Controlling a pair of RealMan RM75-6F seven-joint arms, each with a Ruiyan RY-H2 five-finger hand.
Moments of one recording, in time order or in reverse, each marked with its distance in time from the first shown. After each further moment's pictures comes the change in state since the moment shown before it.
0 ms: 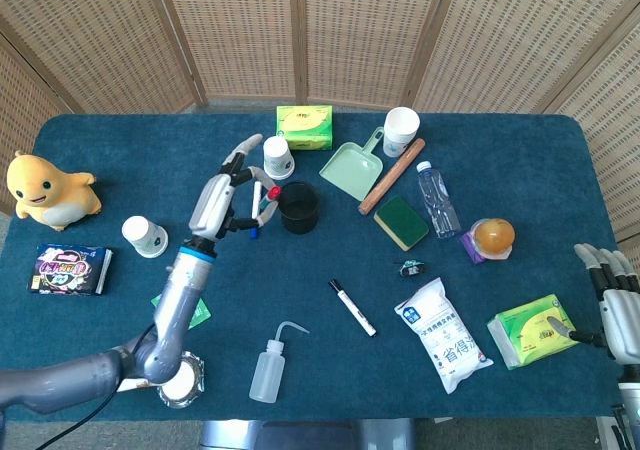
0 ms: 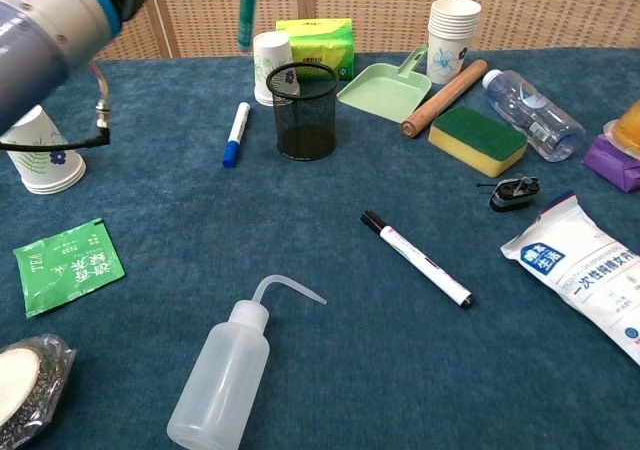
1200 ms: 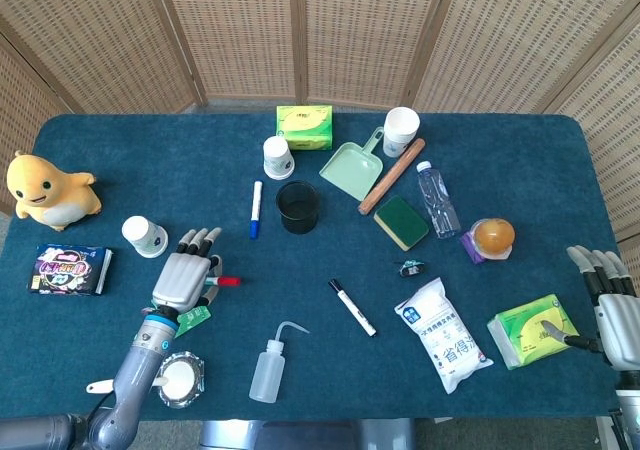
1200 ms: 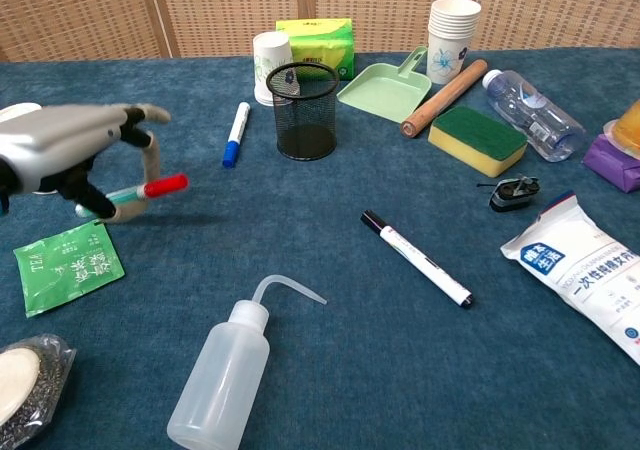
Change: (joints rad) left arm 0.213 0.156 0.348 -0.263 -0.110 0.084 0.852; right arm -0.013 0.013 -0.019 -0.040 -0.062 0.044 -0.008
